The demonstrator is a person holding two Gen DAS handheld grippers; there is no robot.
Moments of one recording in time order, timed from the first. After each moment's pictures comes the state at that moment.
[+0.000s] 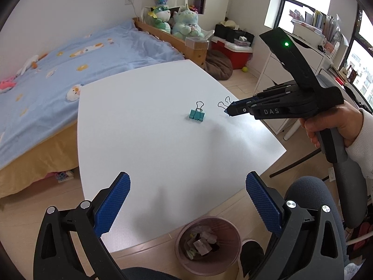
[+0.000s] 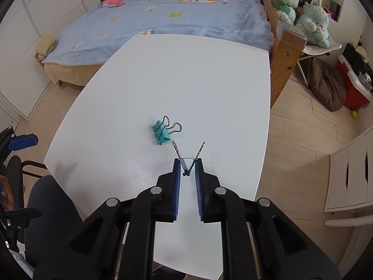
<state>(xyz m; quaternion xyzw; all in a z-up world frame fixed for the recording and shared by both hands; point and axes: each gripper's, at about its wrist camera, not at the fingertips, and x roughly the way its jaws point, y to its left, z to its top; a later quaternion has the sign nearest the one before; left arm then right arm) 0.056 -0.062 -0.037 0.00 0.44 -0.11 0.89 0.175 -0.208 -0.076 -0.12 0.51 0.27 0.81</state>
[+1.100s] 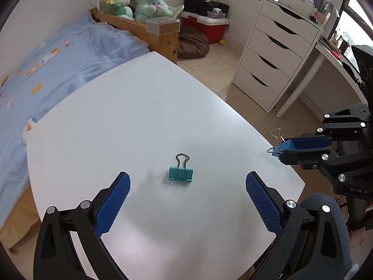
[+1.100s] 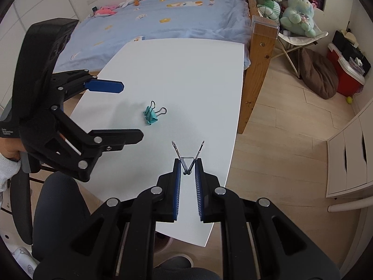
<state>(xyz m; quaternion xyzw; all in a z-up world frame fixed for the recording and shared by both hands) 0.193 -0.110 -0.065 0.07 0.50 -0.20 0.84 0.154 -0.252 -0.058 -0.09 0.51 0.25 0.82</state>
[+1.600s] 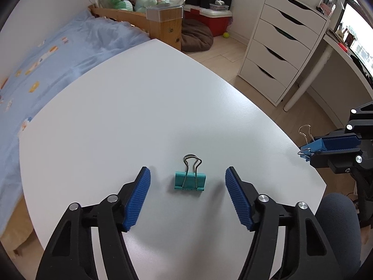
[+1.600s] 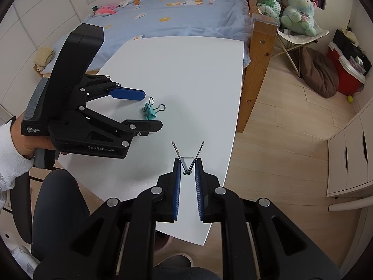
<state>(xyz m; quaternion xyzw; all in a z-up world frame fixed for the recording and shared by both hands) 0.205 -0.114 -0.089 0.08 0.51 -0.19 0.84 0.156 -0.253 -0.064 -0.09 0.51 0.26 0.81</state>
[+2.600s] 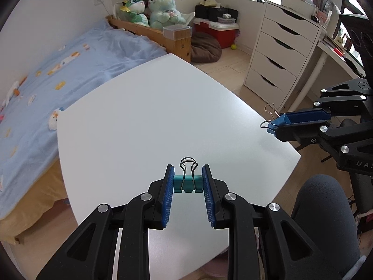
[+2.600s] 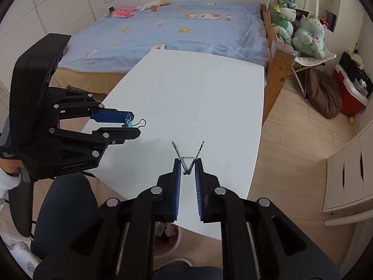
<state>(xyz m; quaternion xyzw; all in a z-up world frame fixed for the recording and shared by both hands) 0.119 -0.086 -0.036 0.08 0.47 -0.16 0.86 0.112 -0.218 -0.029 -0.12 0.47 0.29 0.83</state>
